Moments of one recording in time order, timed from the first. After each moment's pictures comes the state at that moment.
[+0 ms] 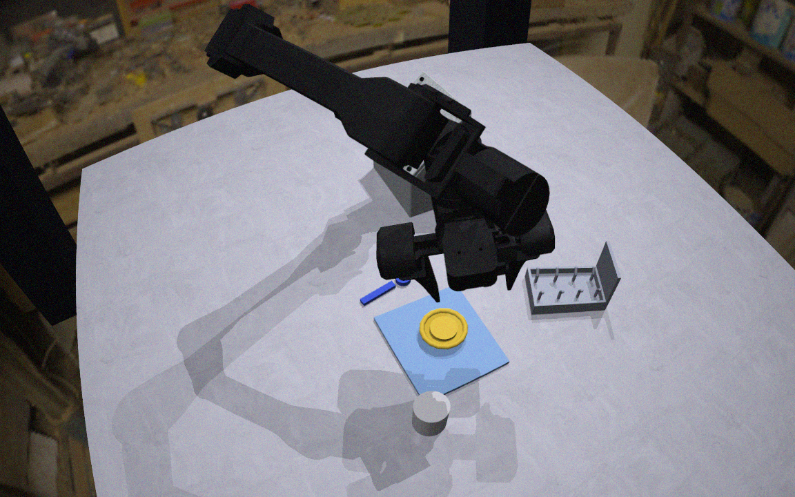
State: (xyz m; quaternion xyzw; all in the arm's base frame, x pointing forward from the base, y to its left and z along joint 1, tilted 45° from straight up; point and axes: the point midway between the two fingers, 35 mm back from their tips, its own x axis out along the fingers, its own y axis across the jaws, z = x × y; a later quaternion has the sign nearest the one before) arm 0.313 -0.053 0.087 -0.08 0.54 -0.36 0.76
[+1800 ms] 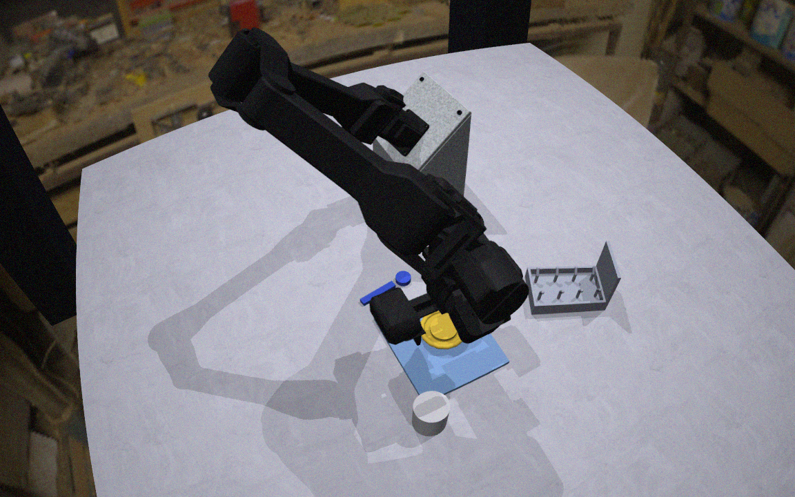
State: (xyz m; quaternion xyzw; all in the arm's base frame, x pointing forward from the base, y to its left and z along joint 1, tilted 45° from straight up) arm 0.288 -0.133 0.023 -0.25 0.66 -0.29 0.65
